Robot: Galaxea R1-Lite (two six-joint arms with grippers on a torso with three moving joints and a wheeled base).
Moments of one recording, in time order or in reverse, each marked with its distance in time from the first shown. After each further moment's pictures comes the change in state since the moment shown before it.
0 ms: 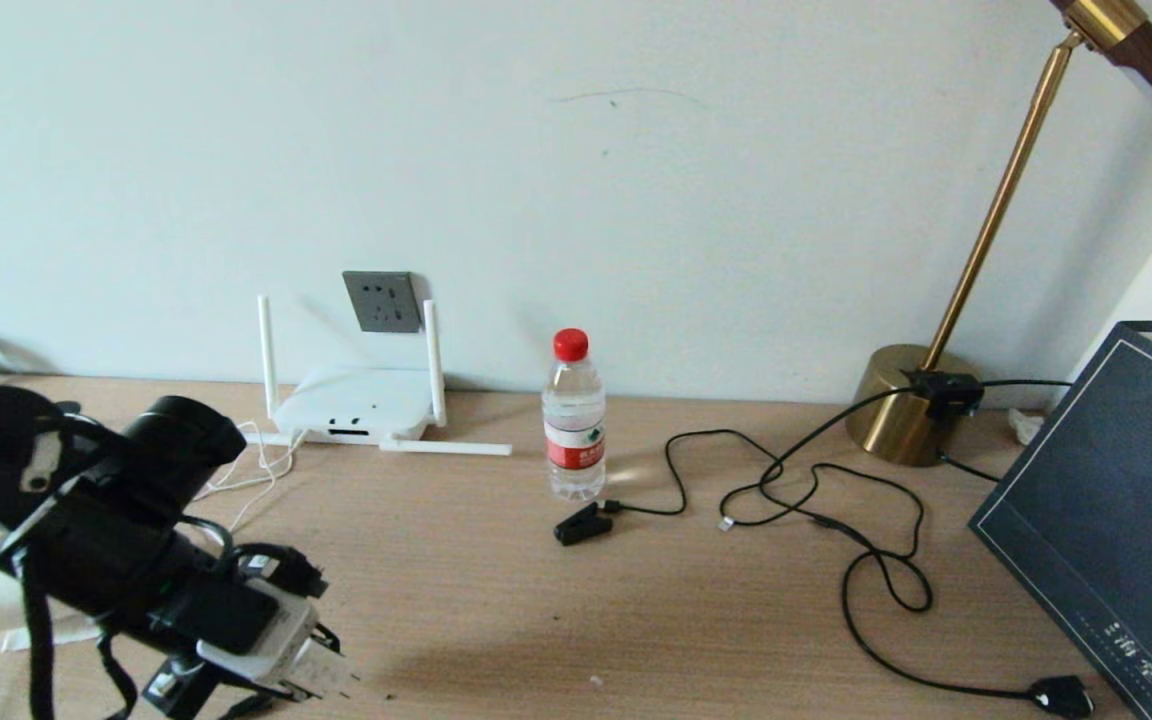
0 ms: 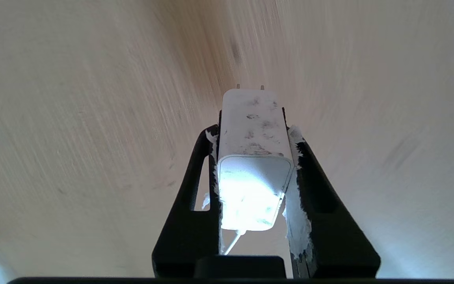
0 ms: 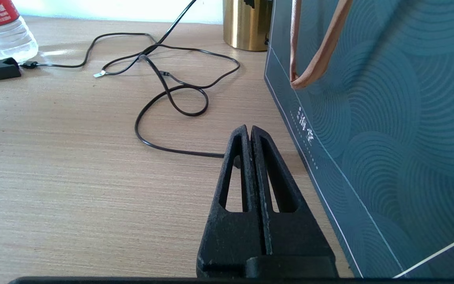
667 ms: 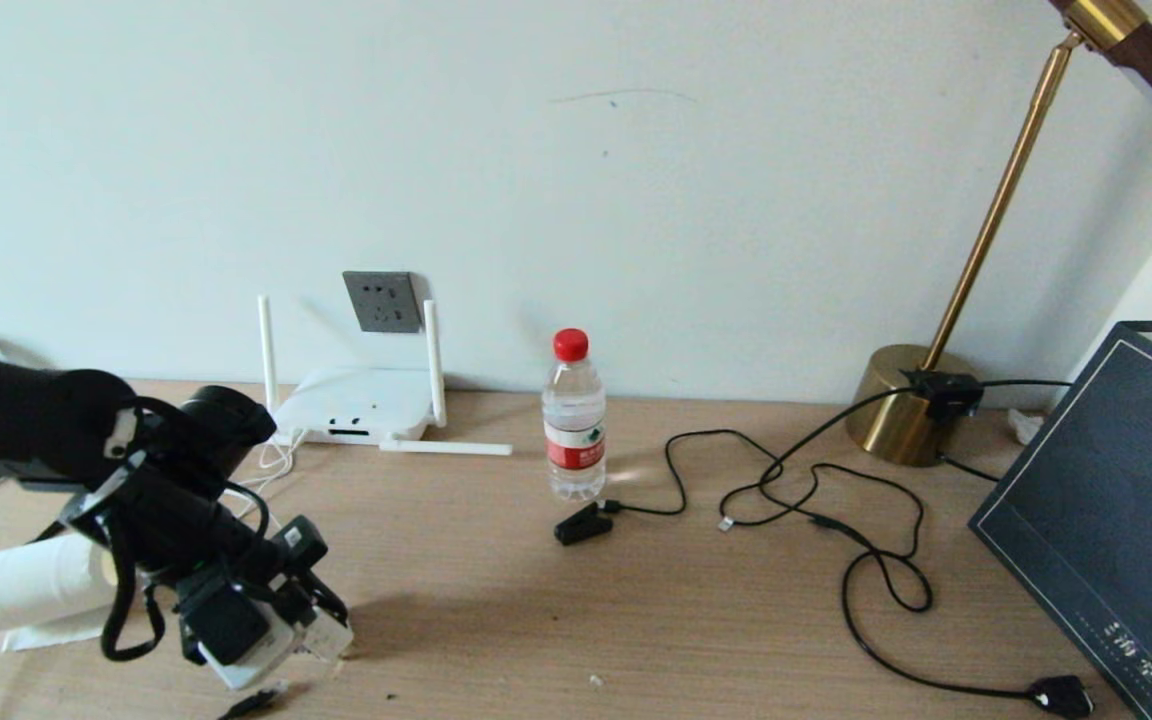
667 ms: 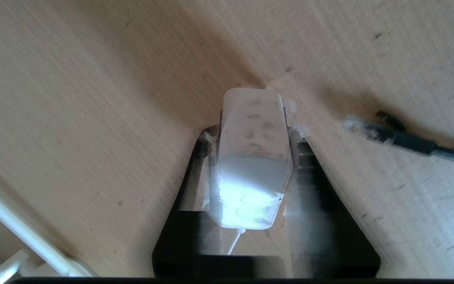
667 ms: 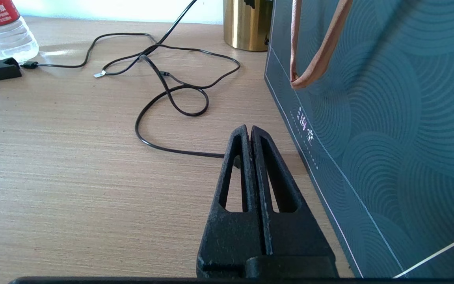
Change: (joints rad) left arm 0.044 0.178 -0.122 -0.022 0.108 0.524; right arm 0.000 0.000 0.000 0.000 0.000 0.000
